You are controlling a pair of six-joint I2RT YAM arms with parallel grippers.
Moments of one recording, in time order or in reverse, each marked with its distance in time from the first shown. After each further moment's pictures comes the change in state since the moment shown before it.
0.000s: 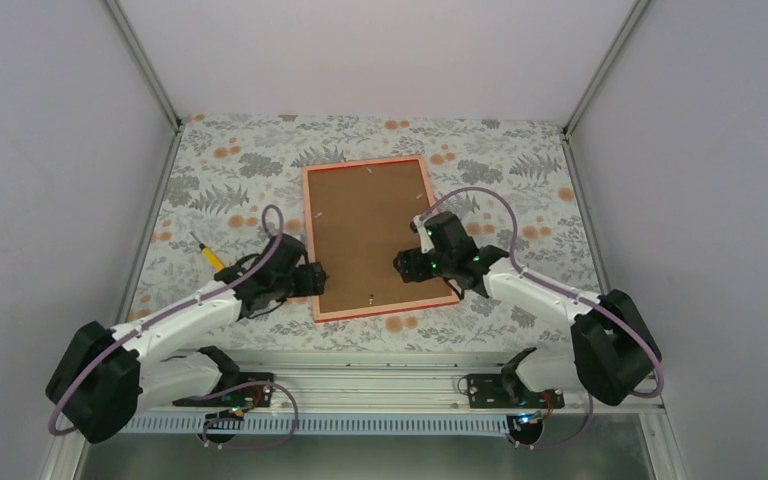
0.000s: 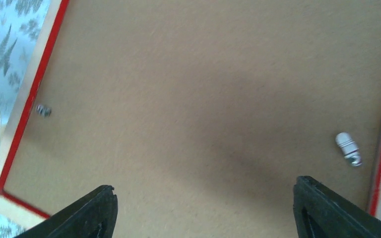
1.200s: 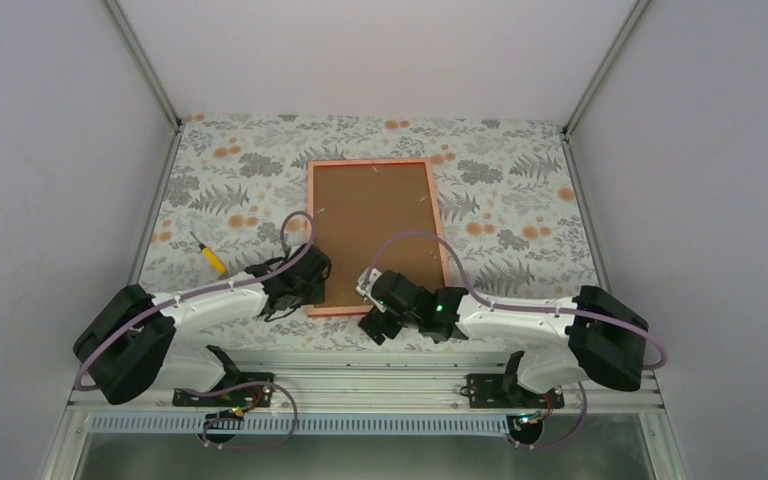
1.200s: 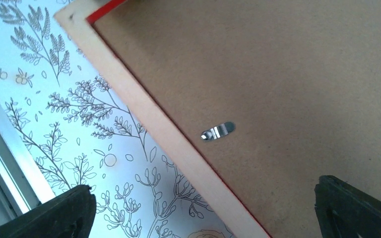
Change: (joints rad) left arm -0.176 0.228 0.017 0.007 -0.183 -0.113; right arm 0.519 0.029 -0.045 0.024 0.243 -0.165
